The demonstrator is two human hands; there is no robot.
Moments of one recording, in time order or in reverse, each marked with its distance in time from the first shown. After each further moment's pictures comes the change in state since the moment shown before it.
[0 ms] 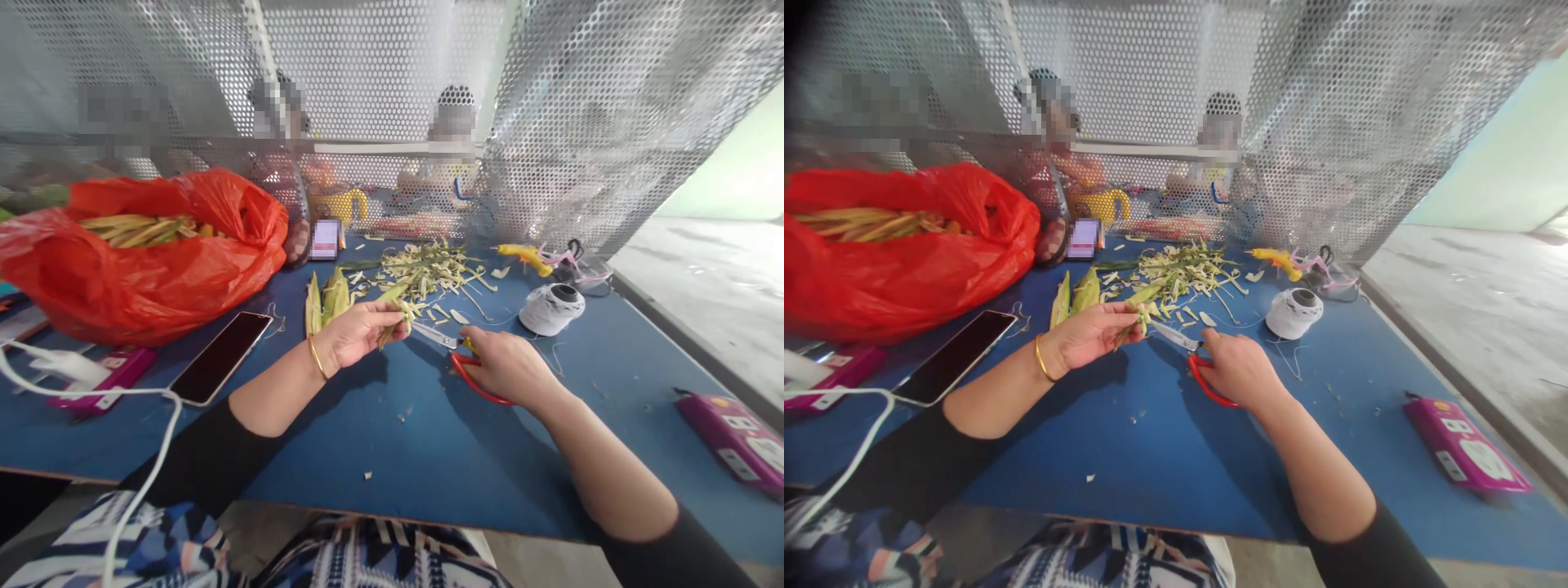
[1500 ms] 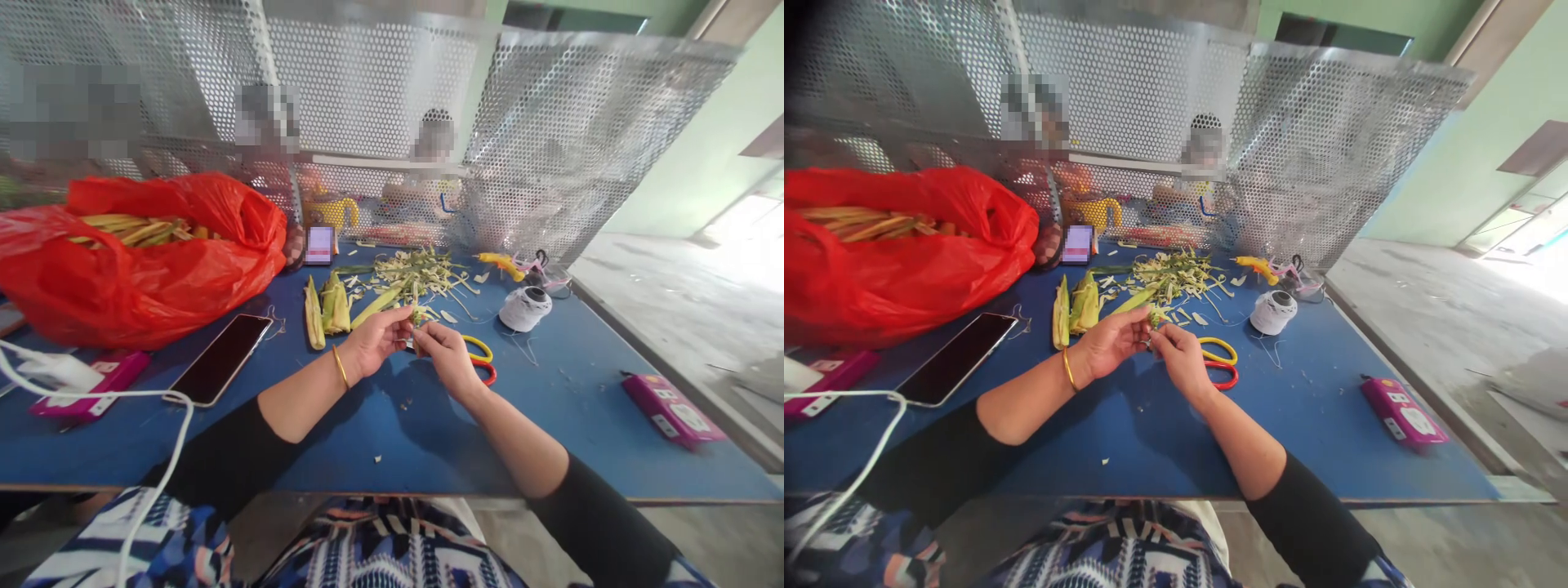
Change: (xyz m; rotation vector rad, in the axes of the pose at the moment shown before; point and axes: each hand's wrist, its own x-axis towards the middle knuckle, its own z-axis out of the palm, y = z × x) left_hand -0.011 -0.013 0.022 -0.053 0.104 -0.004; right_hand 0.016 -0.073 0.013 1.370 0.310 0.053
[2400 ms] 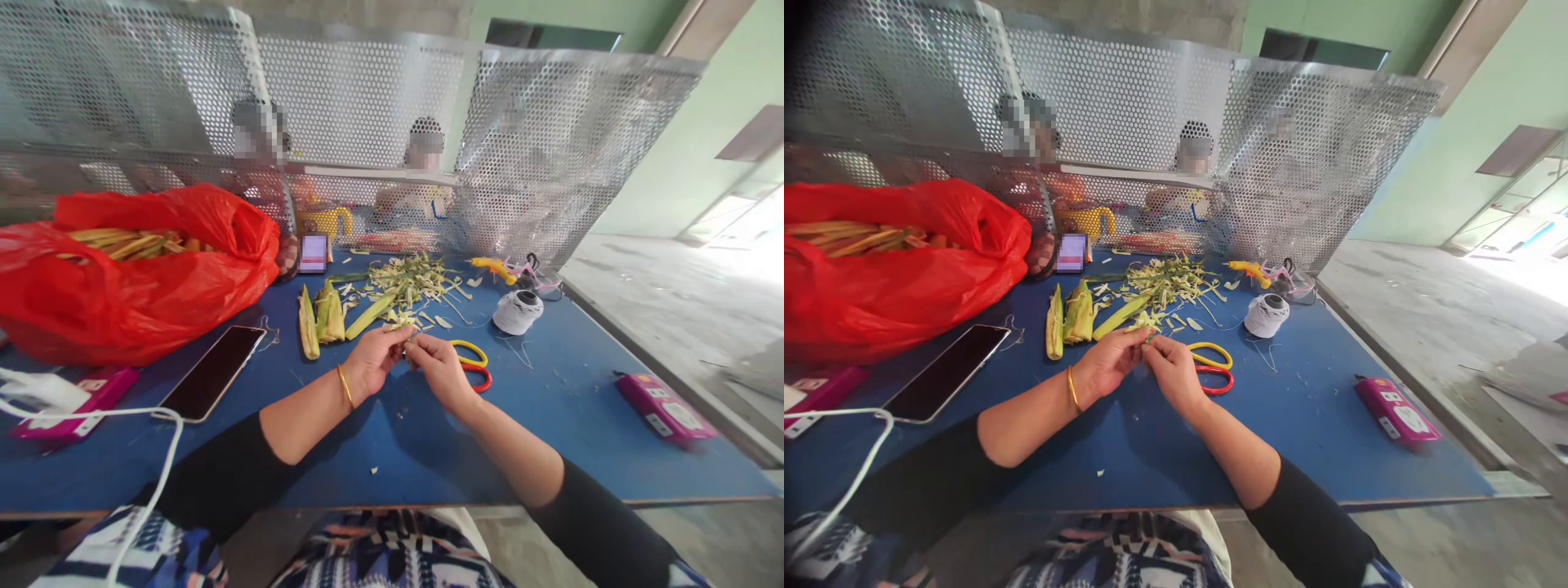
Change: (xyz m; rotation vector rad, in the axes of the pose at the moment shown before) left_hand 0.011 -0.024 0.002 -0.073 0.023 0.068; right_hand -0.005 0.002 0.005 0.054 -0.002 0.017
